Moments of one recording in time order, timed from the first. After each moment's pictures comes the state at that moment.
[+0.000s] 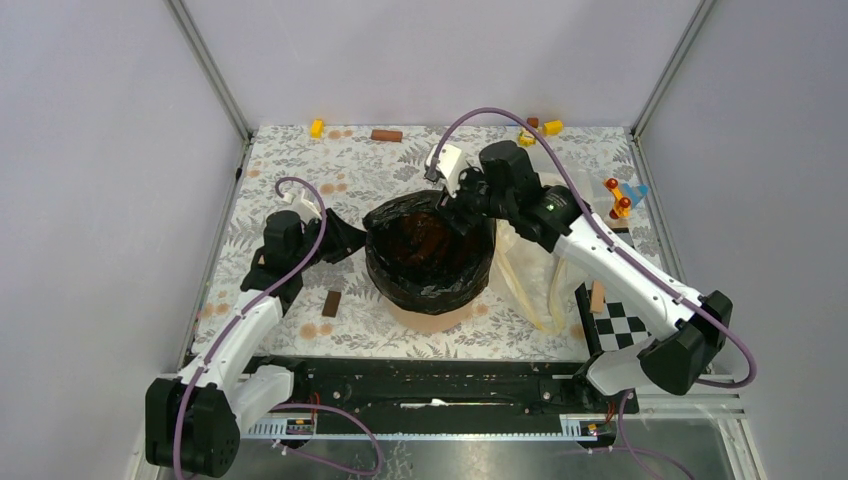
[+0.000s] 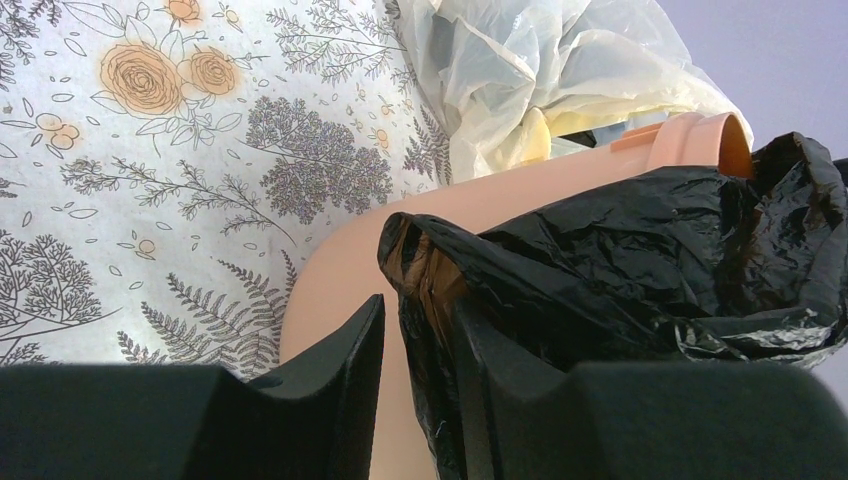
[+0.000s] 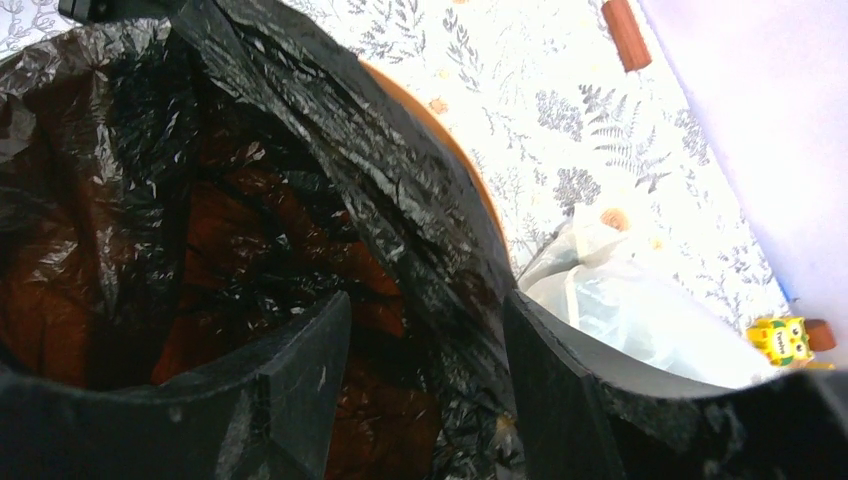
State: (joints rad) left arm -0.17 0.97 0.58 -0.01 0.44 -0.75; right arm 0.73 1.41 1.43 -0.54 -0.20 -0.39
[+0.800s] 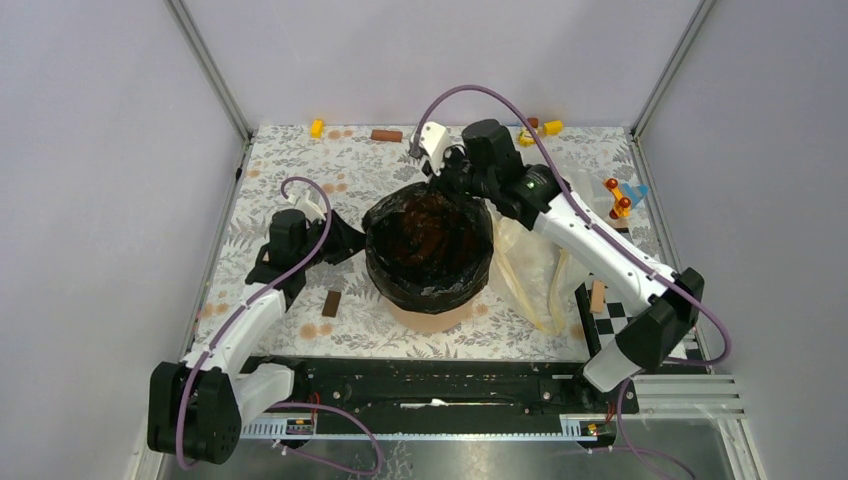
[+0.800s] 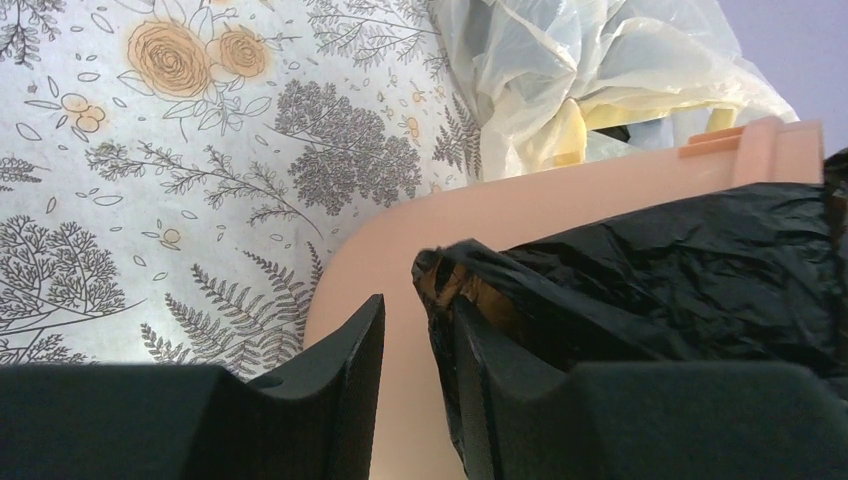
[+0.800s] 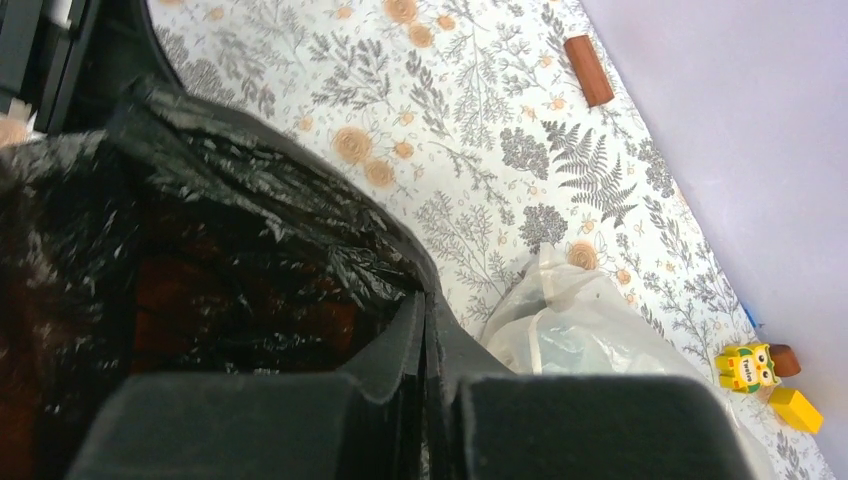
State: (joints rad) left arm -0.17 1.03 0.58 -0.01 0.43 -0.73; right arm 0.73 1.57 1.60 -0.54 -0.18 -0.41
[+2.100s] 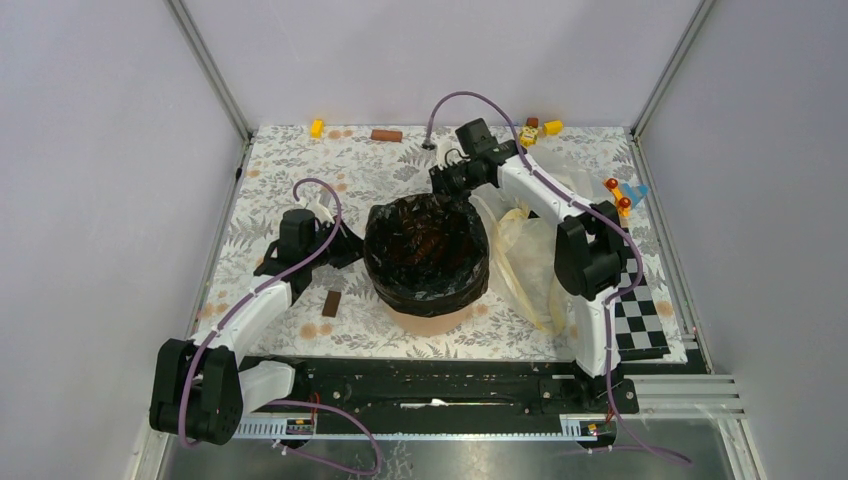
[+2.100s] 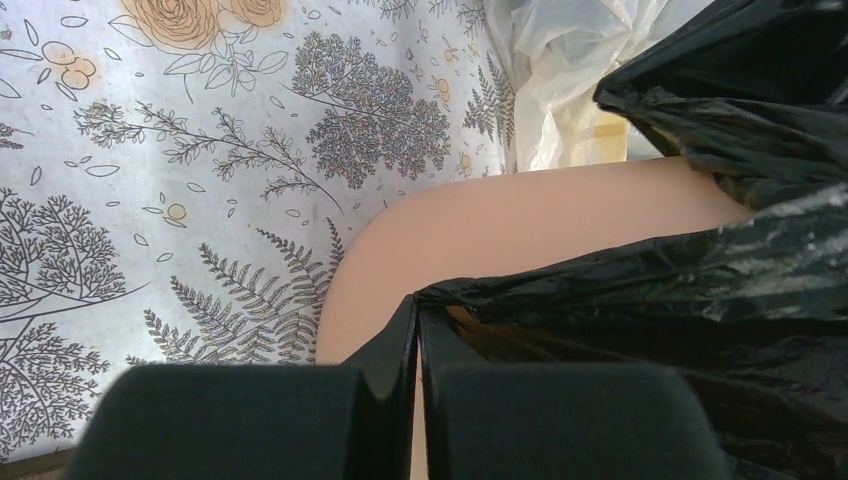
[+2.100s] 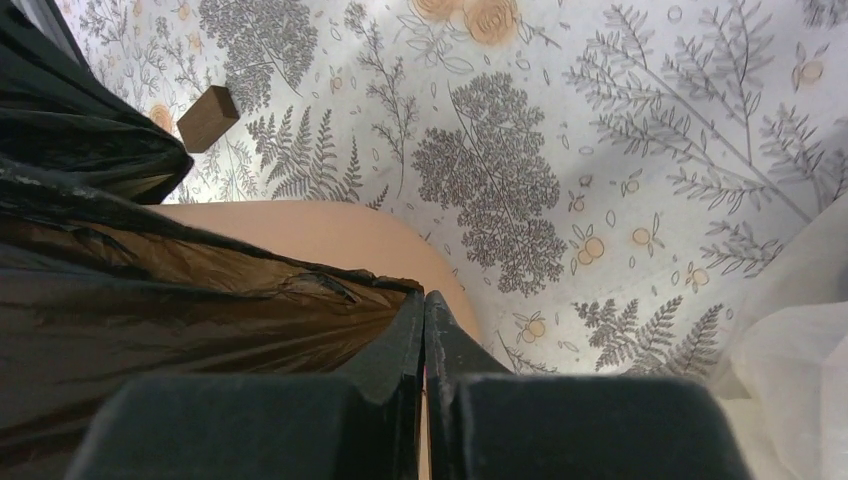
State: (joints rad) left arm -0.20 1.13 0.58 -0.01 0.44 -0.71; right arm 0.50 2.10 1.86 -0.75 -0.64 -0.09
